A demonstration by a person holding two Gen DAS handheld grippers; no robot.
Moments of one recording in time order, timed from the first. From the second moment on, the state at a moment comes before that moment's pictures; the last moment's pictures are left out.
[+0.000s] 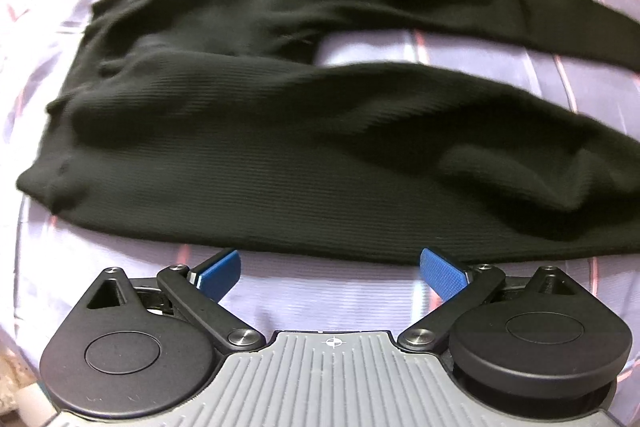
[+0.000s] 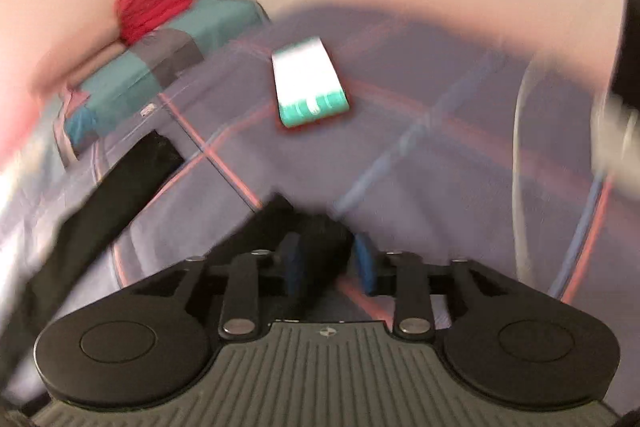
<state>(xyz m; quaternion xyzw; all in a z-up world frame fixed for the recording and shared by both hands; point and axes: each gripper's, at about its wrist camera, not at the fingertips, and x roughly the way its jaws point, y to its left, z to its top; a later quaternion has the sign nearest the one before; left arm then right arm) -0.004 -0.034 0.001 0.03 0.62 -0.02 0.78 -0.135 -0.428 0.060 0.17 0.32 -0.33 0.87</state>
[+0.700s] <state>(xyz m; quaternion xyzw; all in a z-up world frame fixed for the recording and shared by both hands) 0.021 0.136 -0.023 -0.06 0.62 0.09 0.78 -0.053 -0.143 0.021 -0.12 0.55 0.21 0.80</state>
